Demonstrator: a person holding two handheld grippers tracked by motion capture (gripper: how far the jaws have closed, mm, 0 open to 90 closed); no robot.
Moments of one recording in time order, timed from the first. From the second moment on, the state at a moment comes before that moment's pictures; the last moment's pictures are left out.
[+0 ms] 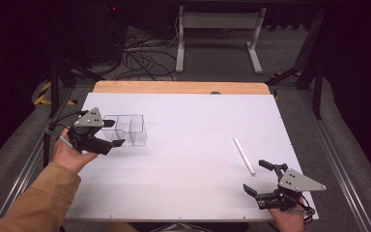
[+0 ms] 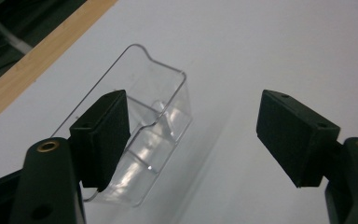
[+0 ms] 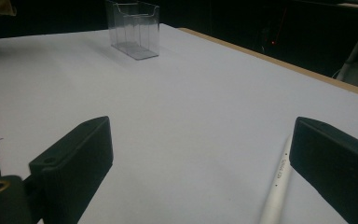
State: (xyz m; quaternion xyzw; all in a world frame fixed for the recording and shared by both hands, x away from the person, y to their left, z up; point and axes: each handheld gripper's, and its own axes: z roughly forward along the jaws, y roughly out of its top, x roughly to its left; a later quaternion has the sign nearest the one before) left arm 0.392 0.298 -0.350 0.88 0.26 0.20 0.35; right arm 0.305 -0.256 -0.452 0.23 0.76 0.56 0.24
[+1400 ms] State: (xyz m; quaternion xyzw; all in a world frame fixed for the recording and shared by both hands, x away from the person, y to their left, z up) left arm 0.434 0.298 -0.365 0.93 0.24 0.20 0.21; right arm 0.306 -0.257 -0.453 0.23 0.76 0.57 0.23
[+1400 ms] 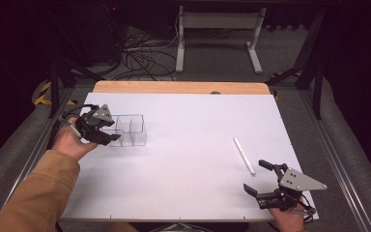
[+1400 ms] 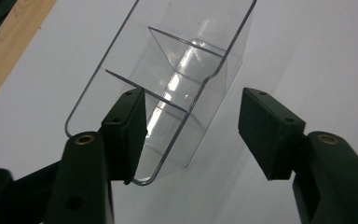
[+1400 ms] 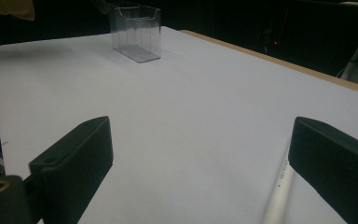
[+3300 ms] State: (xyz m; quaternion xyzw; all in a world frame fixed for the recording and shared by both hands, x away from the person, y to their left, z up) left arm 0.408 0.198 -0.340 0.97 0.06 0.11 0.21; right arm 0.307 -0.258 -0.455 0.23 0.76 0.57 0.22
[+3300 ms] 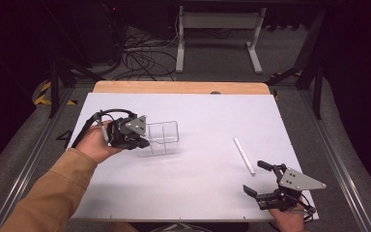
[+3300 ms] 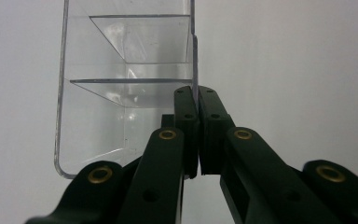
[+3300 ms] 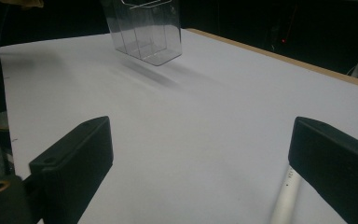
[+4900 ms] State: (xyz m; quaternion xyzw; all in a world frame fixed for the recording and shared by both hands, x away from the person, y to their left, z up) left arm 0.408 0.159 -0.350 0.95 0.04 0.10 0.30; right arm 0.308 -0.258 -0.455 0.22 0.76 0.57 0.21
